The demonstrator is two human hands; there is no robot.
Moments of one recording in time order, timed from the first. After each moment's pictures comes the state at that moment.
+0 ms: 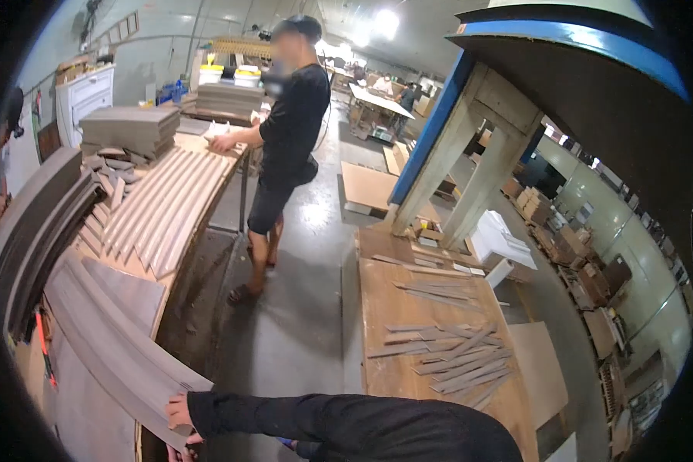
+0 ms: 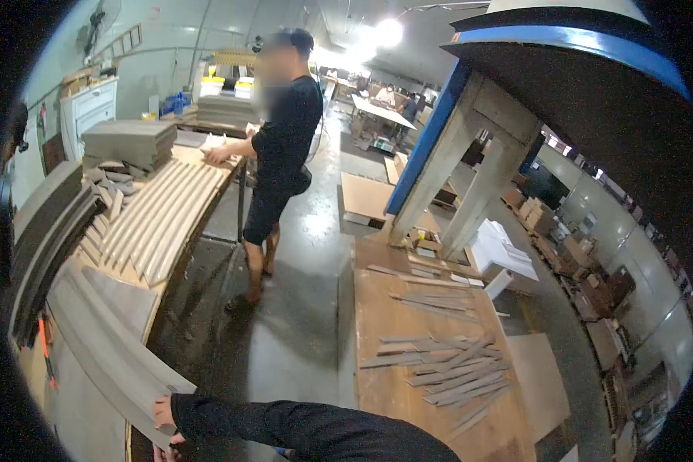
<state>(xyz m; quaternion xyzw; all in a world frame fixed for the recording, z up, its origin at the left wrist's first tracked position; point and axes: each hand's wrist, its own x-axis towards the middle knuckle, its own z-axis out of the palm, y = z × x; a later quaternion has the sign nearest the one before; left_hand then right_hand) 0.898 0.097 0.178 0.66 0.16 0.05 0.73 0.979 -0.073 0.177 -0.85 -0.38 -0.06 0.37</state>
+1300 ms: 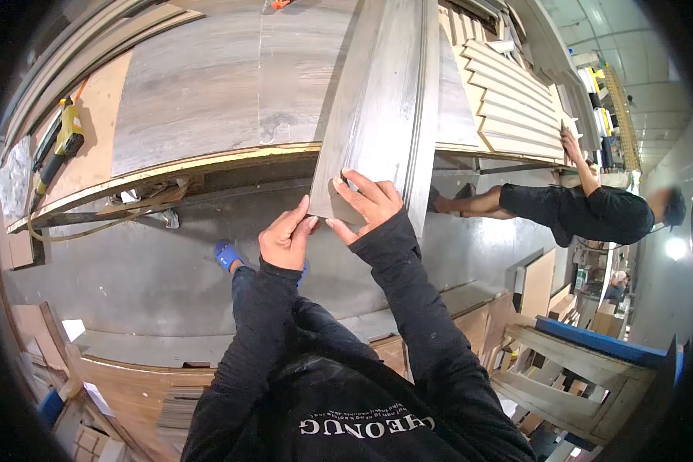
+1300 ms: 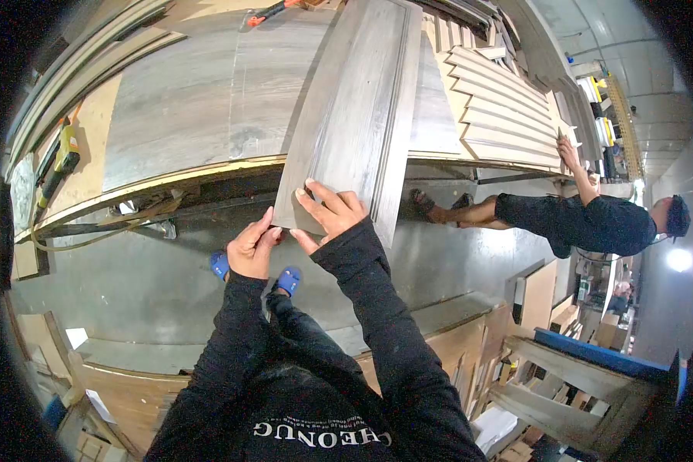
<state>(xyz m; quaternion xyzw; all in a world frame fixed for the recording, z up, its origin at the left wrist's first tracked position) 0.898 0.075 0.145 0.66 0.17 0.20 0.70 1.001 -0.055 0.200 -0.88 -0.42 -0.05 0.21</state>
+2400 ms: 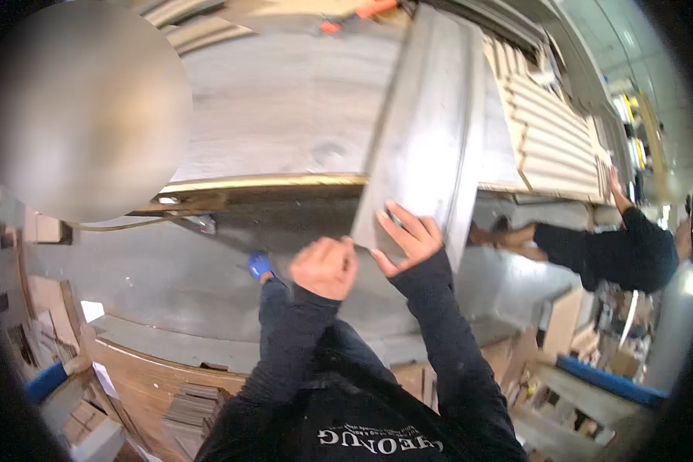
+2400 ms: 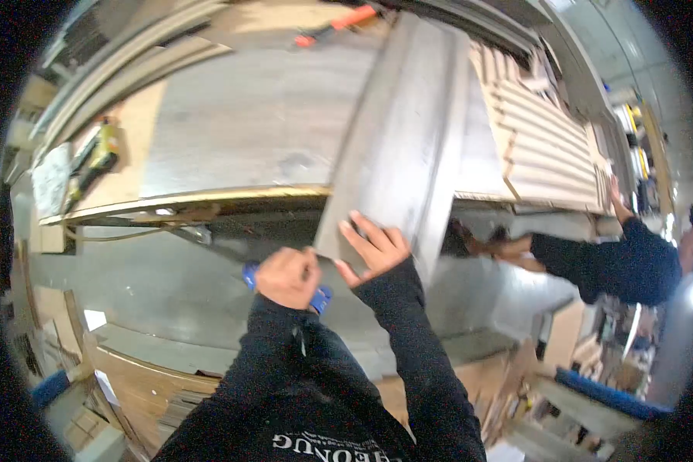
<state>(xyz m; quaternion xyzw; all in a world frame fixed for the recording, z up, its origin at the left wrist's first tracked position) 0.904 0.087 0.177 0.90 0.14 0.27 0.30 1.008 -0.049 0.206 -0.87 -0.44 -0.06 0.23</state>
